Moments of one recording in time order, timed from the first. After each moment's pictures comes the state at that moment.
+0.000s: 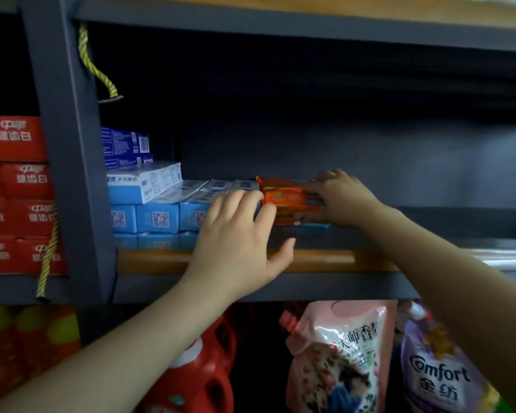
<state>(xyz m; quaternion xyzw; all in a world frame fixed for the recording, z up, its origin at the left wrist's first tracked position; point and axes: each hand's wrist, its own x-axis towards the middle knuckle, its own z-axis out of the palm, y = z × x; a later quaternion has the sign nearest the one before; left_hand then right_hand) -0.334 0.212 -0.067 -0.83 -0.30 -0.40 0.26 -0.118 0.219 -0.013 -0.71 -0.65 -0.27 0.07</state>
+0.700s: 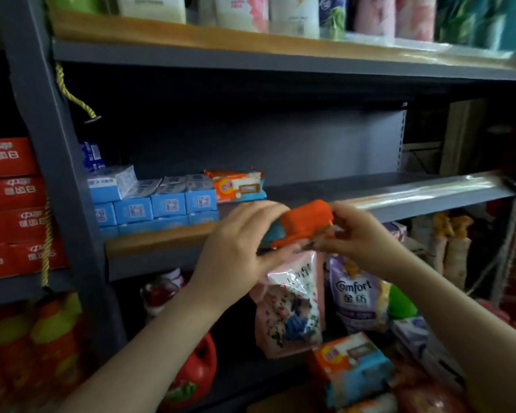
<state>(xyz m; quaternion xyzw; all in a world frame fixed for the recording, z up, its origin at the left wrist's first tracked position) -0.354 0.130 -0.075 -0.85 0.01 -0.53 0.00 -0.174 0.017 -0.078 -0.59 -0.63 0.01 0.51</state>
